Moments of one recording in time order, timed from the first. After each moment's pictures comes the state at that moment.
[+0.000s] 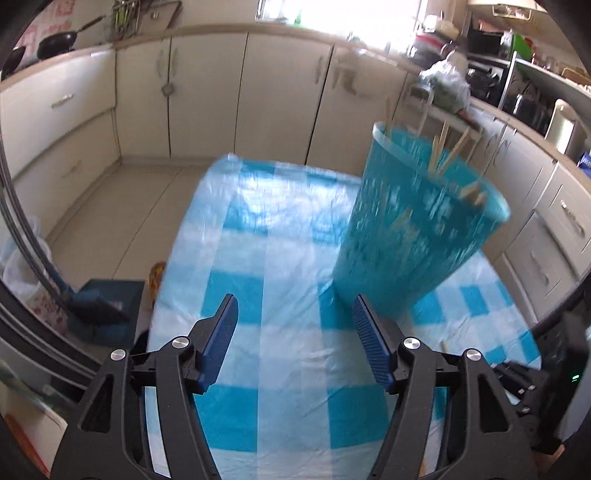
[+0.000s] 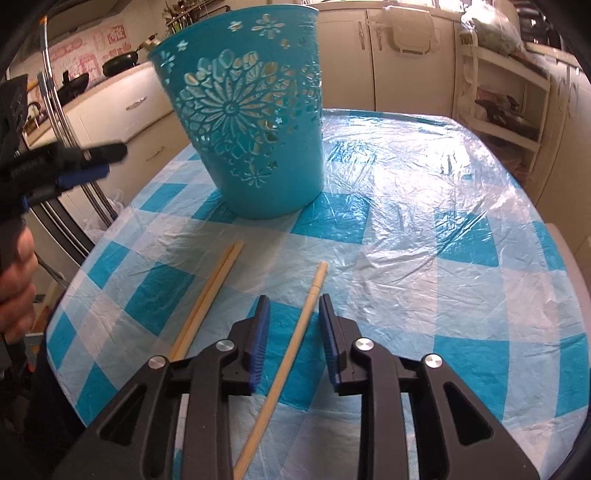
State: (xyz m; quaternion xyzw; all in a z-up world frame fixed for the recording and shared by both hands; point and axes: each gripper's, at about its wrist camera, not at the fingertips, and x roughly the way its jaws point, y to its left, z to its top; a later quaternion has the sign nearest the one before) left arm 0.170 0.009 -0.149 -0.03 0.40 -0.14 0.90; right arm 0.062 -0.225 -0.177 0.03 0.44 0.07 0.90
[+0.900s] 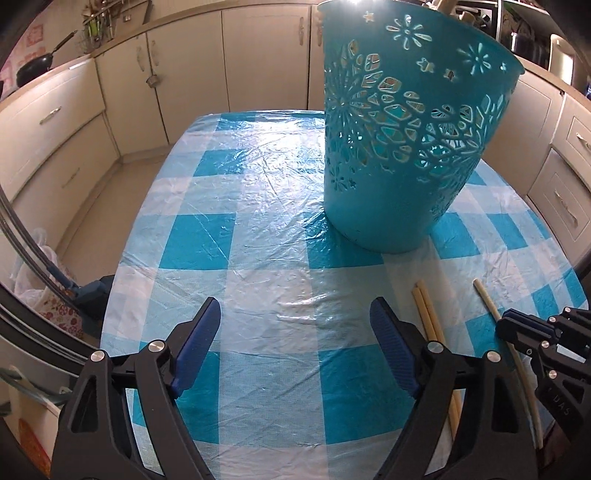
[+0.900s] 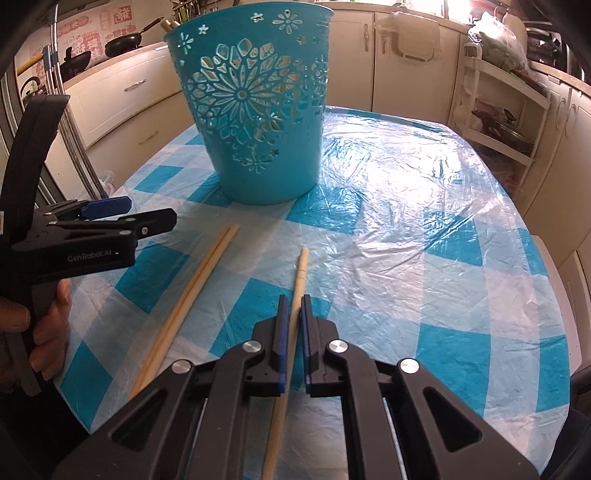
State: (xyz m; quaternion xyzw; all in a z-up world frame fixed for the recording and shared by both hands) left arm 0.153 -0.040 -0.194 0.06 0.43 -0.13 0.89; right arm 0.056 -0.229 -0.175 0.02 0.45 0.07 0.89
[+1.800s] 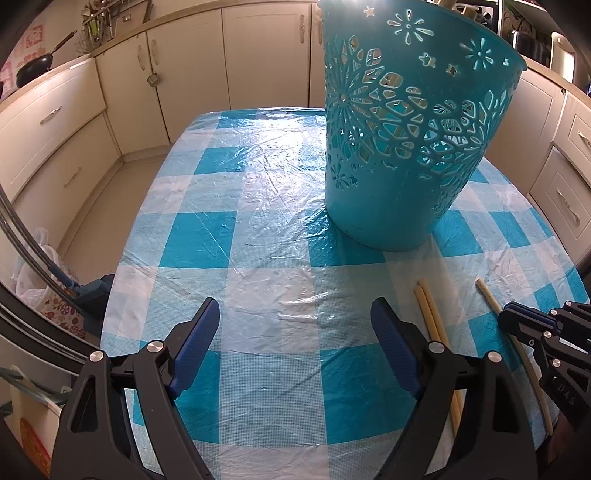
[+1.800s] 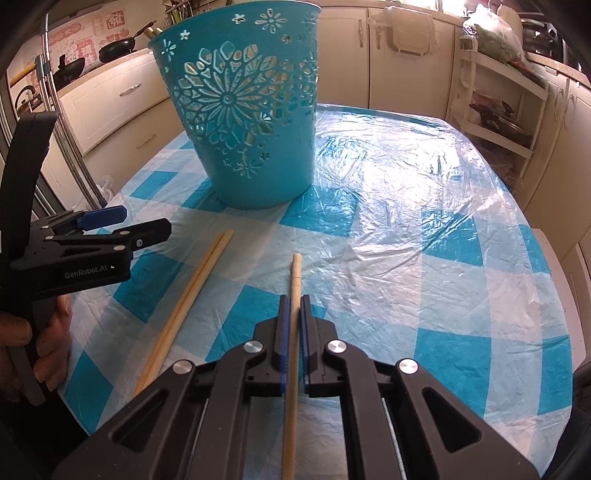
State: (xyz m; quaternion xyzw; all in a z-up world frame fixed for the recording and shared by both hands) left arm 0.153 -0.038 -0.195 0.06 0.43 -0.12 0.89; right arm 0.060 -0.230 -0.173 0.02 0.45 0.07 0.89
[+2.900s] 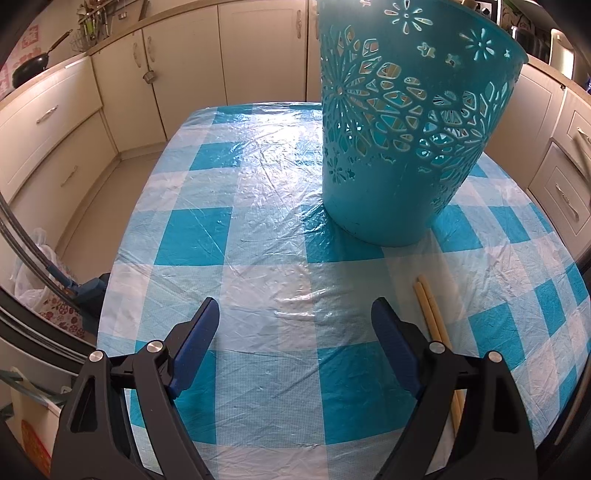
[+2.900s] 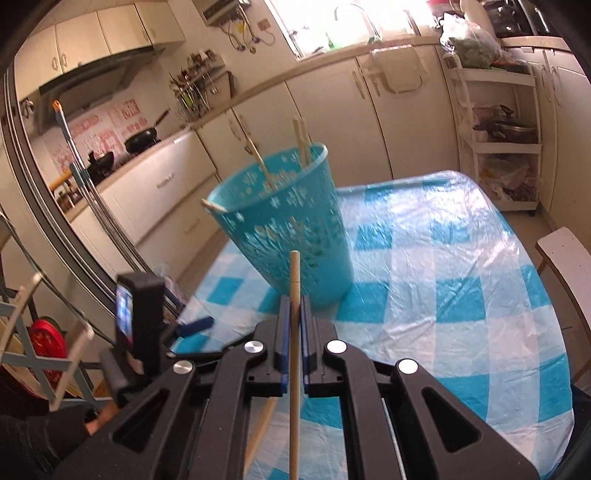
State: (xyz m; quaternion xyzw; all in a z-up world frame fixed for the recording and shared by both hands) left arm 0.155 -0.041 -0.198 0.06 0.44 -0.13 0.89; right arm 0.050 -0.250 -0.082 0.17 0.33 0.13 0.92
